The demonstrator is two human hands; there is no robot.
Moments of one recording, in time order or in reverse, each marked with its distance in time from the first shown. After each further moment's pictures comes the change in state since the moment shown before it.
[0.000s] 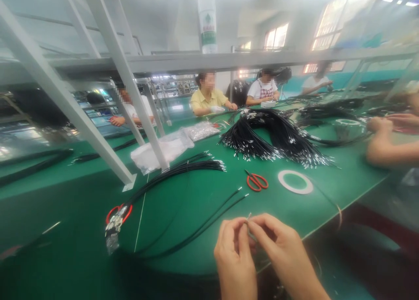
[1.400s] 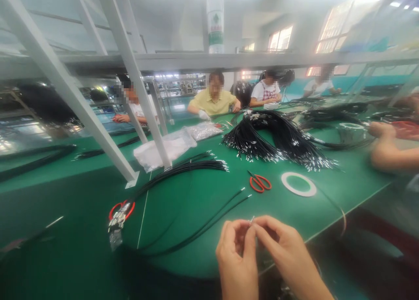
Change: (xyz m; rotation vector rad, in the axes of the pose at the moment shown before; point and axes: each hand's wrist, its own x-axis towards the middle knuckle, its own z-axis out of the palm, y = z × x) left_hand -0.001 -0.003 -0.003 -0.151 -0.016 -0.124; right_hand 0.004 0.001 -0.001 -0.029 -0.014 0.051
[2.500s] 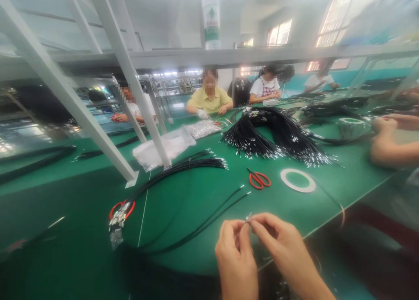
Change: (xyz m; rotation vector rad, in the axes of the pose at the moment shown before) left_hand -0.001 -0.006 -0.004 0.261 0.036 0.045; right_hand -0.001 0.004 0.000 -0.068 0.003 0.046
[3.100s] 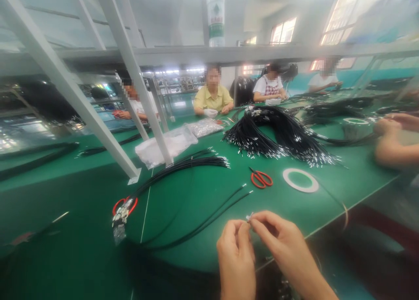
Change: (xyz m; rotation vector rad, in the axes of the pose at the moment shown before) left_hand 0.001 -0.009 -0.005 -0.089 -0.156 -0.167; right_hand -0.001 -0.006 0.002 -0.060 -0.006 -0.016
